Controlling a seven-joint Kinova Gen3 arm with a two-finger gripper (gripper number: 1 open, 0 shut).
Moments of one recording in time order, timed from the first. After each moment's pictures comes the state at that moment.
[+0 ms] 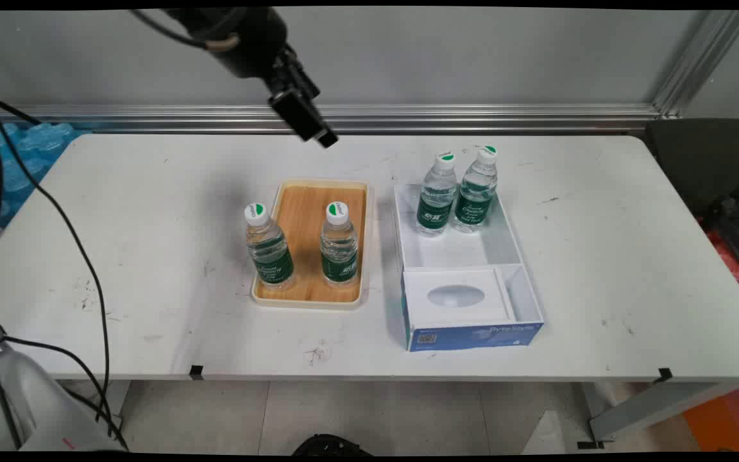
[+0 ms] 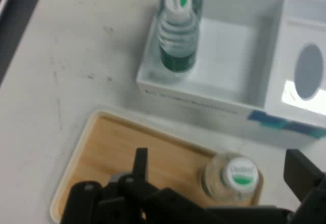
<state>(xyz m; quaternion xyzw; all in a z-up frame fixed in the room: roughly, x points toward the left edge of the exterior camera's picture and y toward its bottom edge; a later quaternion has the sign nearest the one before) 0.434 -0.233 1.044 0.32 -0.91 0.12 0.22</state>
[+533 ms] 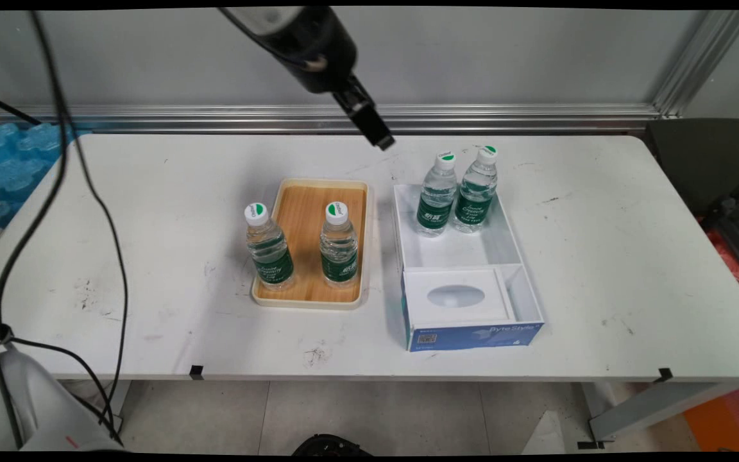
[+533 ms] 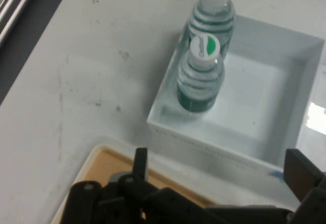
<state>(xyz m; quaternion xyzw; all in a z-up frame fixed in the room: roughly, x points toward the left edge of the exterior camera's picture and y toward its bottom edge) 0.376 -0.278 1.007 0.37 -0.89 0.14 0.22</state>
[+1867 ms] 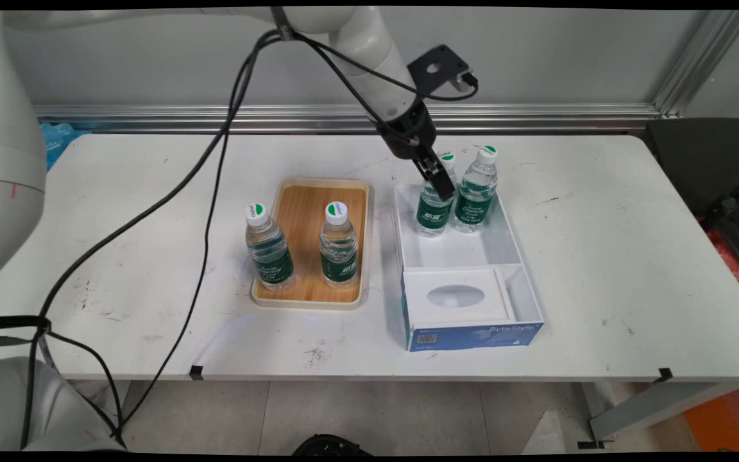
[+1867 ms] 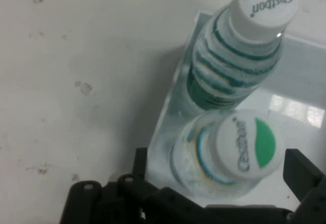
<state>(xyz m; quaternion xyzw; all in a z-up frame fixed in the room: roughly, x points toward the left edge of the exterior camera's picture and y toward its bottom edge) 0.305 -0.391 0.868 0.36 -0.90 0.09 0.21</state>
